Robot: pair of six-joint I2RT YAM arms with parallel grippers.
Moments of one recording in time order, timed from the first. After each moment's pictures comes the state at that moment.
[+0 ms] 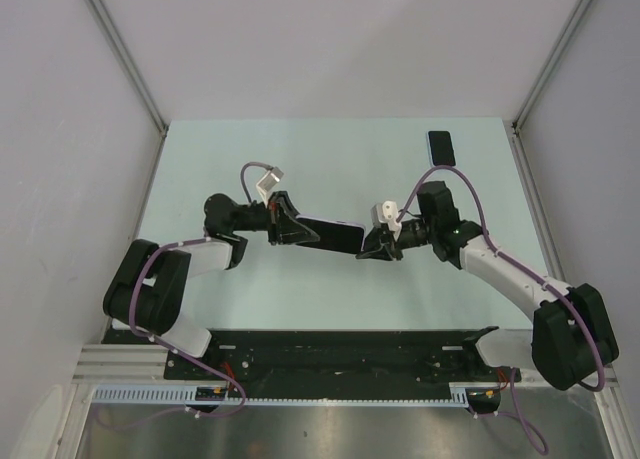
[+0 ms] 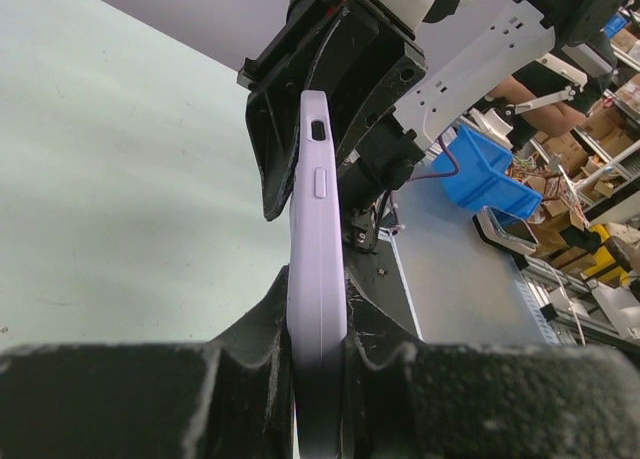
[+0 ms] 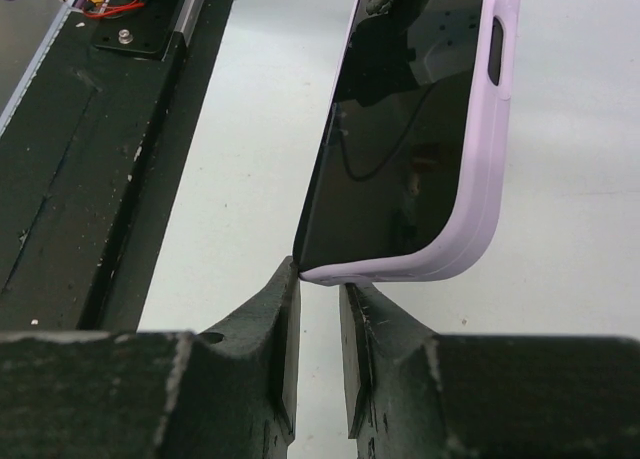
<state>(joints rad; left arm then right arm) -0.31 1.54 0.59 1.32 1.32 -0.94 0.46 1.27 0.79 -0.12 -1.10 -0.68</state>
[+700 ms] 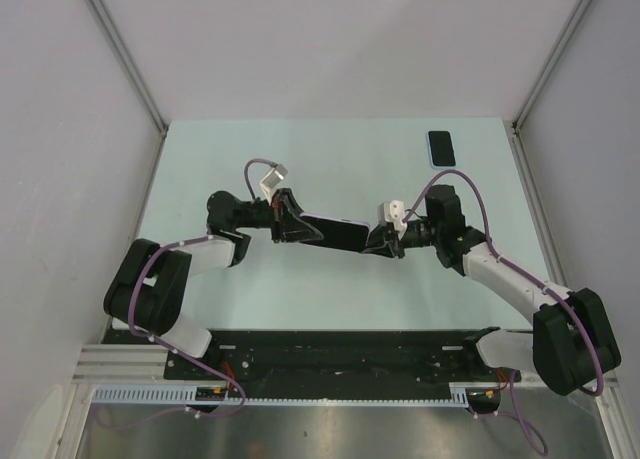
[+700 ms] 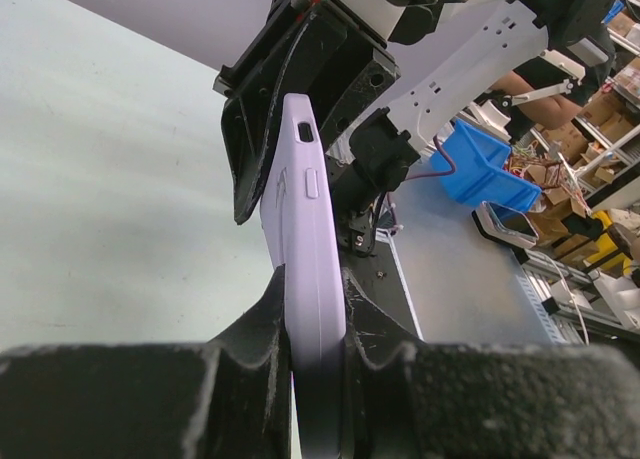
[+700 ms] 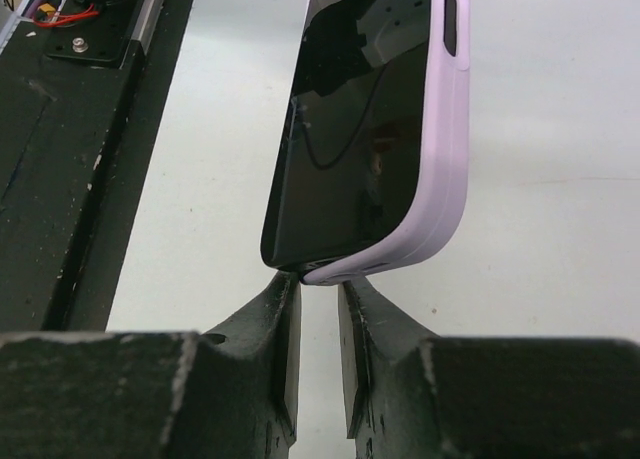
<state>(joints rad) -0.35 1.54 0.62 1.32 1.32 -0.94 0.43 1.24 0.70 0.06 -1.08 -0.60</state>
